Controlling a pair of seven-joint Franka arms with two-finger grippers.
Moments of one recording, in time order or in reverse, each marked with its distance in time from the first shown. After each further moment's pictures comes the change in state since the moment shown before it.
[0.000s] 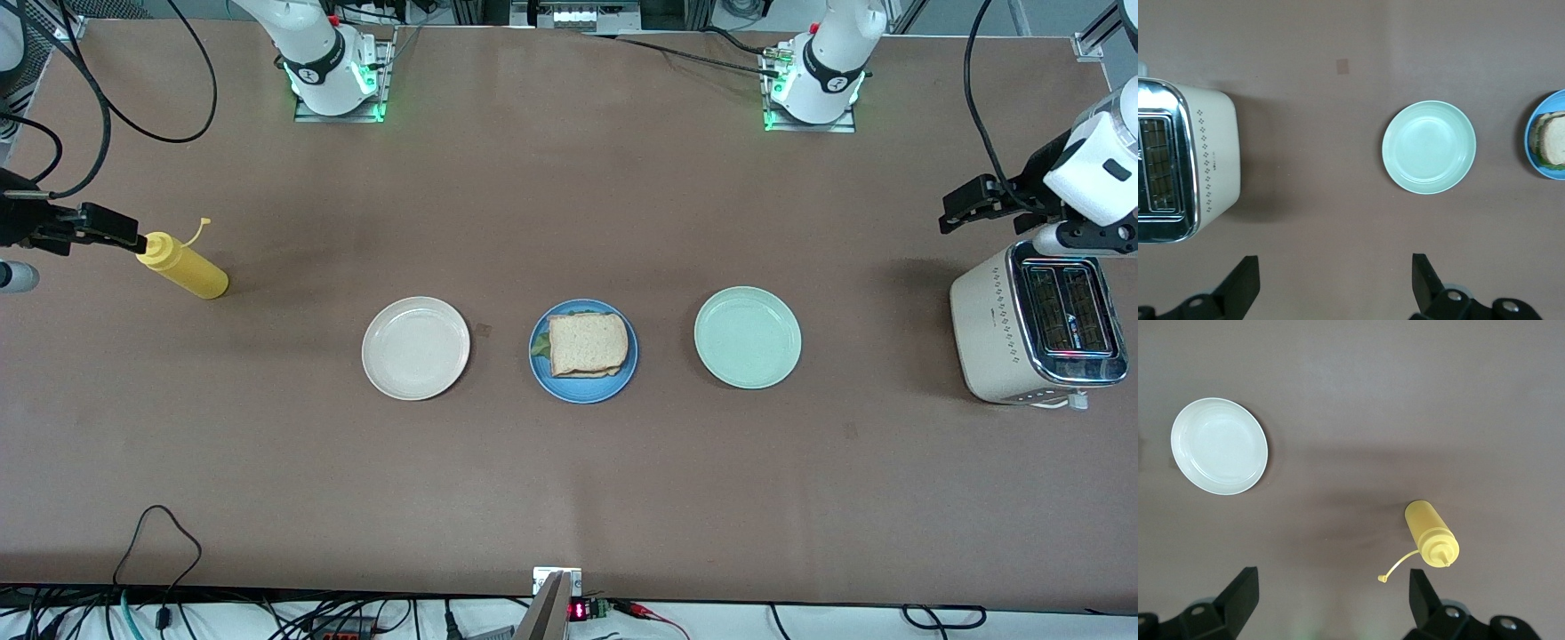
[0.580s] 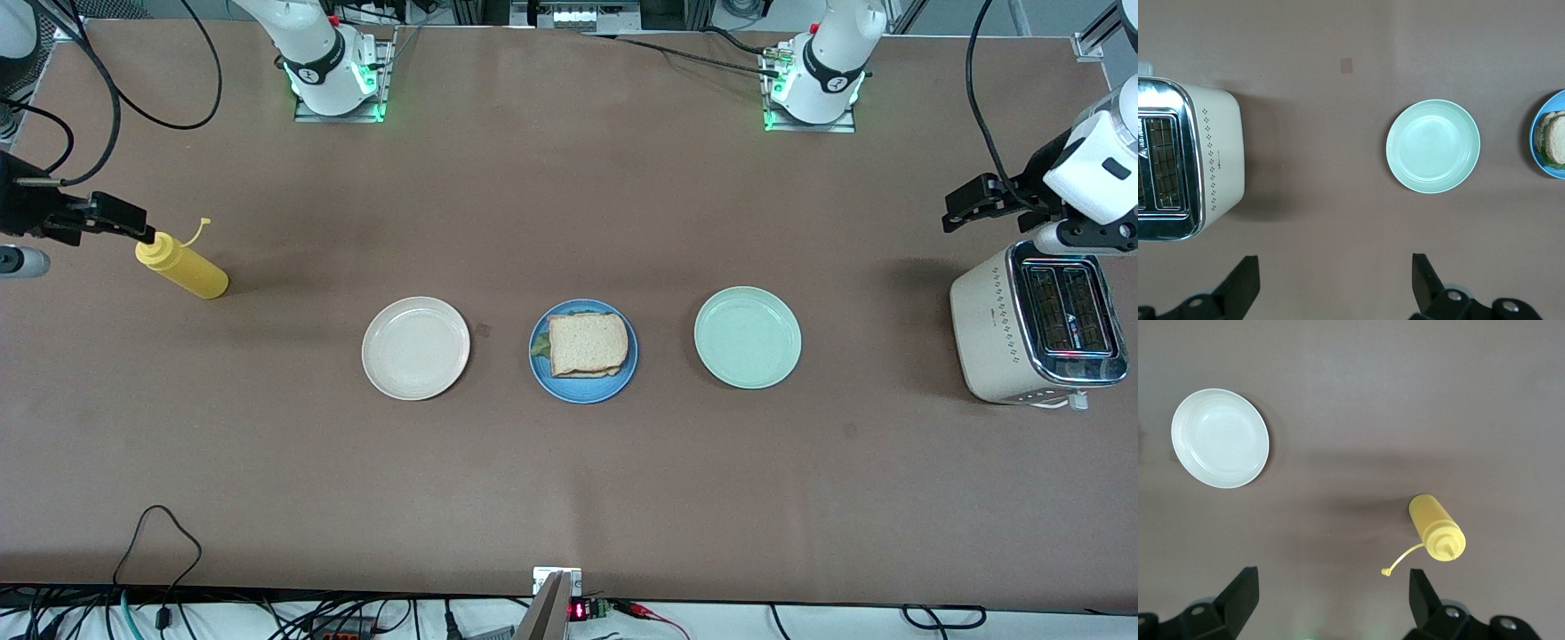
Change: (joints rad) left arm 0.000 -0.007 0.000 -0.005 0.004 0.000 0.000; right arm 0.001 -0.091 0.000 -0.136 0.002 0.053 0.000
